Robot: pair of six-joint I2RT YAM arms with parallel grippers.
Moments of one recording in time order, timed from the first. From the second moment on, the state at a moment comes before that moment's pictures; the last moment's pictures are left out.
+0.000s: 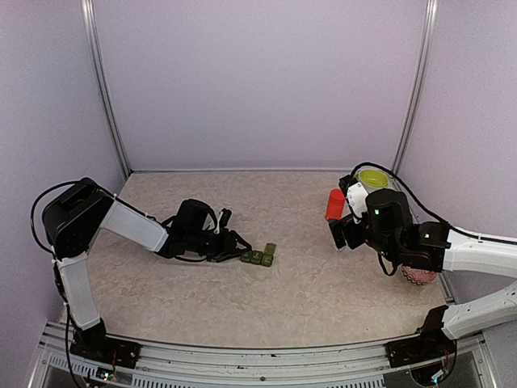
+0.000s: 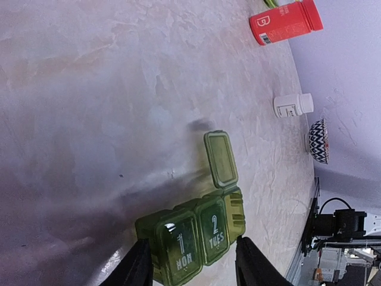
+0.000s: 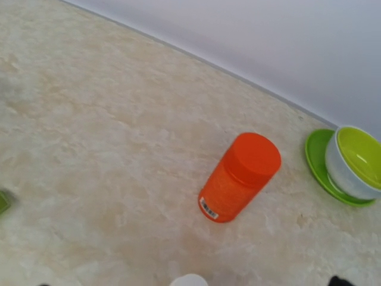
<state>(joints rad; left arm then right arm) -0.65 1.92 0.88 0.40 0.49 -0.76 0.90 1.08 0.72 -0.10 0.61 -0.02</state>
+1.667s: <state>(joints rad) -0.65 1.19 0.61 0.19 0.21 -0.65 0.60 1.51 0.75 -0.01 0.32 0.21</state>
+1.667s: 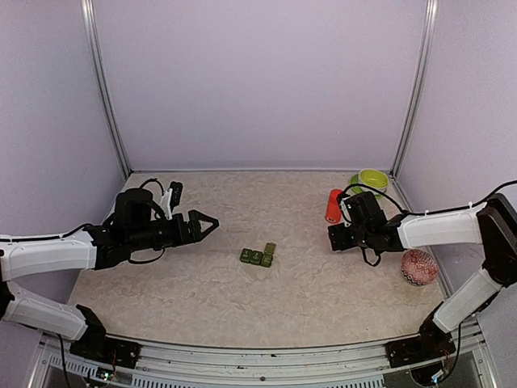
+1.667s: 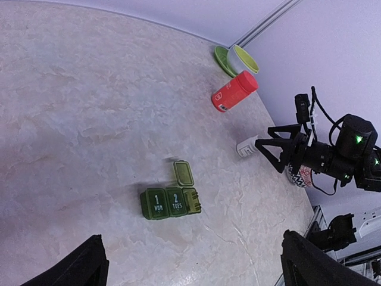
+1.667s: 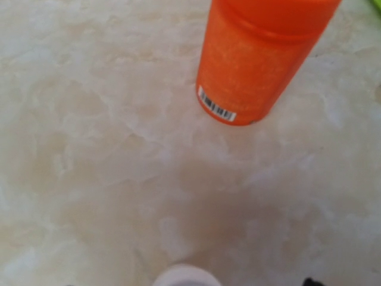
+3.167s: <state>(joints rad) -0.70 1.23 0.57 0.25 0.20 -0.67 0.80 1.37 0.71 0.06 0.04 0.10</state>
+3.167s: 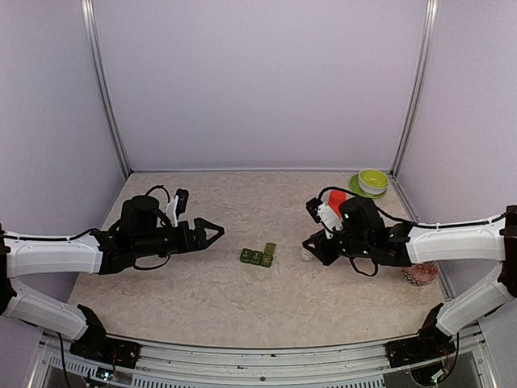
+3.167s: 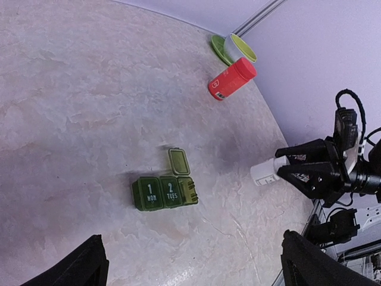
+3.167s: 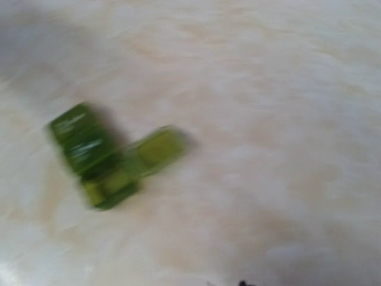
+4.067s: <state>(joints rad) -0.72 1.23 0.54 0.29 0.19 -0.67 1.03 1.57 0.74 0.12 0.10 0.04</state>
